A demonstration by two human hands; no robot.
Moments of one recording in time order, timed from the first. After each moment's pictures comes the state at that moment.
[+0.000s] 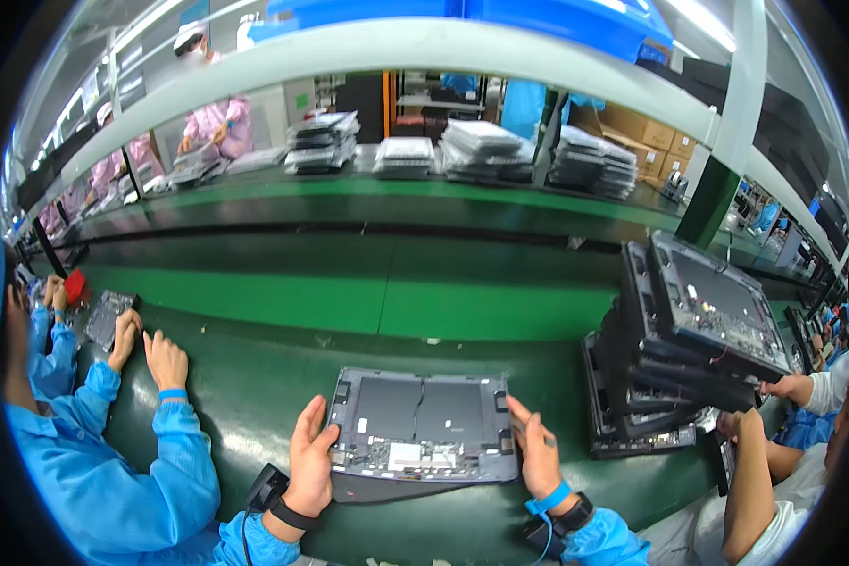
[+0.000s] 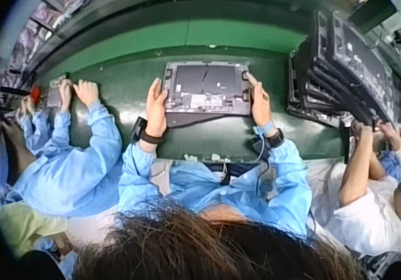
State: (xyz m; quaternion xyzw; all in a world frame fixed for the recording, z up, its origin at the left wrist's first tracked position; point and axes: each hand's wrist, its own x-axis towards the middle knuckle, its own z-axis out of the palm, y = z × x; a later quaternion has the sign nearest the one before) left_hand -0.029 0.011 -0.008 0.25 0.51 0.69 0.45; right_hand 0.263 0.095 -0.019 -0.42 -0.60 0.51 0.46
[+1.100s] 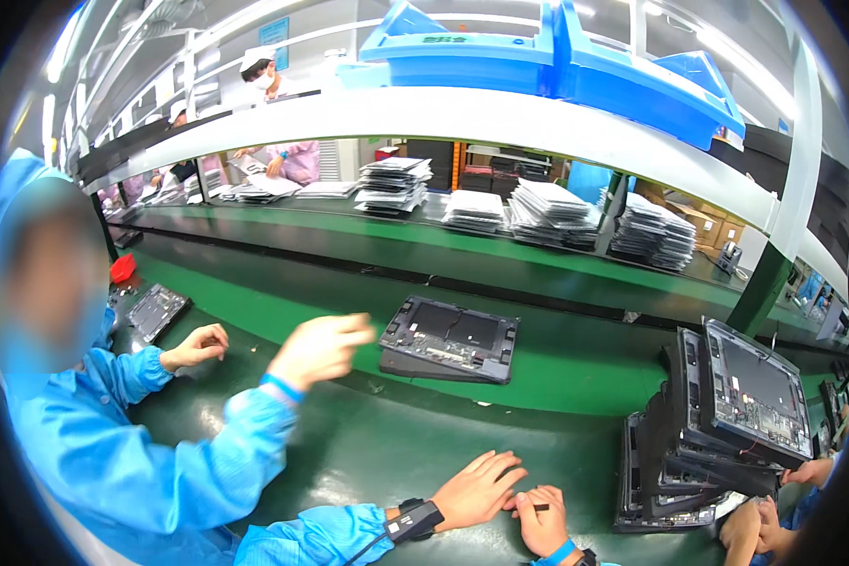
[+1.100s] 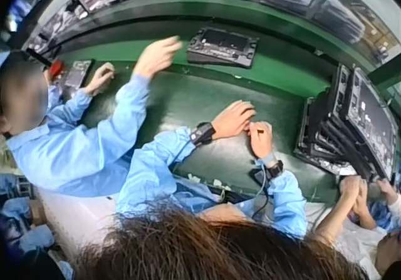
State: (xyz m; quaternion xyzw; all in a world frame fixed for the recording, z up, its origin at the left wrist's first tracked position) left_hand 0.069 0.107 -0.040 0.83 0.43 0.34 0.05; right_hand 0.252 0.110 -0.041 -0.40 -0.80 0.27 0.36
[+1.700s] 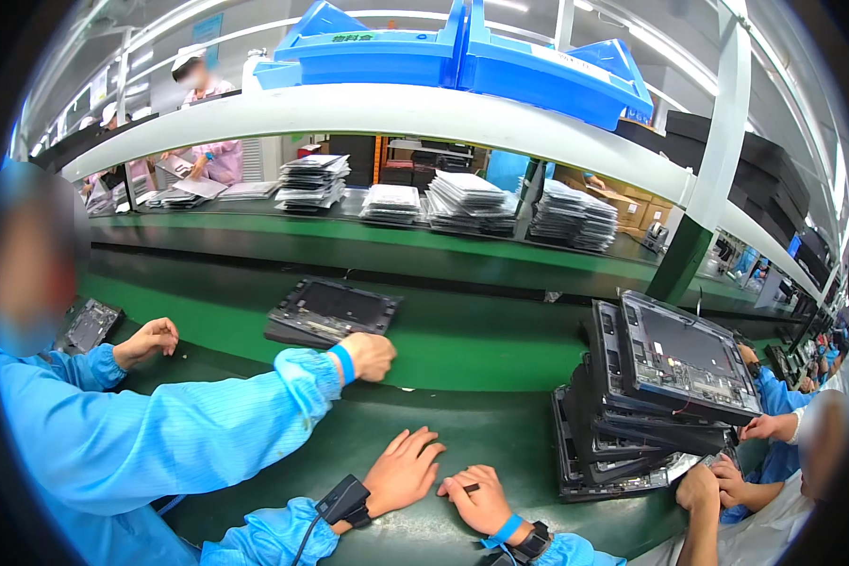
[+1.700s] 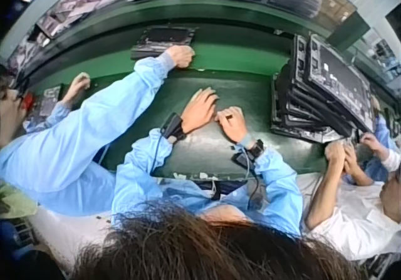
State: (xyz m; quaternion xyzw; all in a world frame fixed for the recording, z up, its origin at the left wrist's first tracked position) left_hand 0.054 0.105 -0.039 0.81 0.49 0.31 0.07; right_hand 0.250 0.108 -0.036 -0.35 -0.85 0.25 0.31
